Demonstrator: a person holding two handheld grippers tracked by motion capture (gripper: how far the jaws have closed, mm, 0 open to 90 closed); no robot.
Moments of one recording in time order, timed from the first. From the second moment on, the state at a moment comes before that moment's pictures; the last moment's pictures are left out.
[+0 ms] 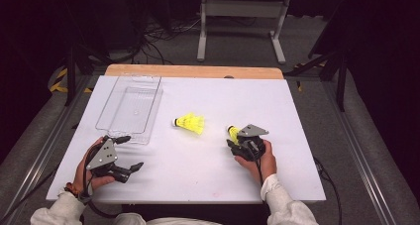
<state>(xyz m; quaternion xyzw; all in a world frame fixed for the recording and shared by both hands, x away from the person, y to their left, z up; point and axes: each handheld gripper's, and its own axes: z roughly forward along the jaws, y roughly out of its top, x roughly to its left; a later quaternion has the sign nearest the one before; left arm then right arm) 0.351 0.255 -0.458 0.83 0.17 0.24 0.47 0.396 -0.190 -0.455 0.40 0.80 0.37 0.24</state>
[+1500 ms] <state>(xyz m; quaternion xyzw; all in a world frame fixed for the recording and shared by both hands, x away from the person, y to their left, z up) 0.351 0.257 -0.458 0.83 0.17 0.23 0.47 0.413 -0.167 -0.427 0.31 0.82 0.44 0.21</state>
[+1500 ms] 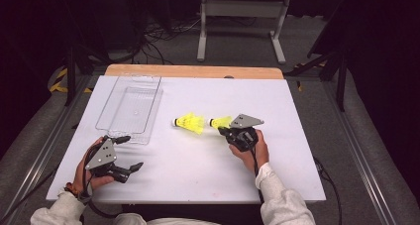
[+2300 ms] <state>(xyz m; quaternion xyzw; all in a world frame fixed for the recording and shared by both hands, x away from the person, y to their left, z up) 0.352 0.257 -0.458 0.83 0.17 0.23 0.47 0.434 -0.136 -0.443 0.30 0.83 0.43 0.17</state>
